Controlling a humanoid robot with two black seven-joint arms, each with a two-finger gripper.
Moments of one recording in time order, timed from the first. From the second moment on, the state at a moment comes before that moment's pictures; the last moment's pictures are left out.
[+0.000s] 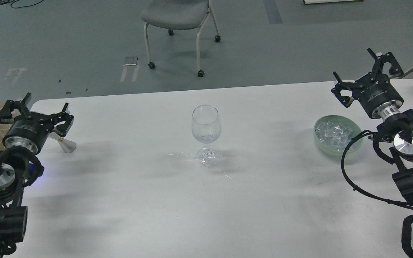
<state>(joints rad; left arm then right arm) -0.27 0.31 -1.73 -1.06 0.03 -0.13 0.22 0.54 -0.21 1.49 0.69 -0.29 0.44 -0.05</state>
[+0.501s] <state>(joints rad) -0.30 0.55 -1.64 -1.27 0.04 -0.14 0.22 0.56 -0.27 1.37 0.72 -0.35 0.45 -0.05</state>
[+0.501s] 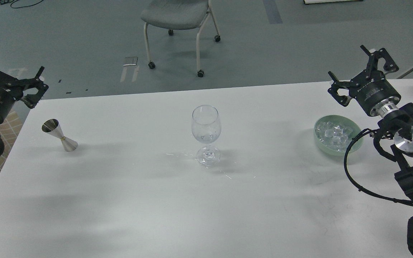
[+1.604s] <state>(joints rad) -0.41 0.54 -1.58 -1.18 0.12 -0.11 0.29 1.05 -0.48 0.77 0.74 -1.23 0.44 -0.04</state>
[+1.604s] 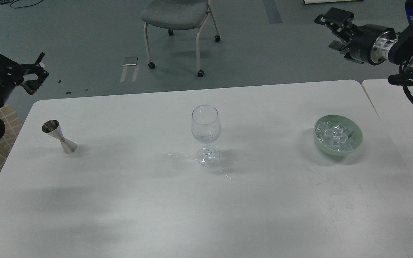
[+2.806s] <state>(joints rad) -0.36 0.57 -1.56 -1.26 0.11 -0.21 0.27 1.00 -0.93 0.07 1.27 -1.40 0.44 -0.08</state>
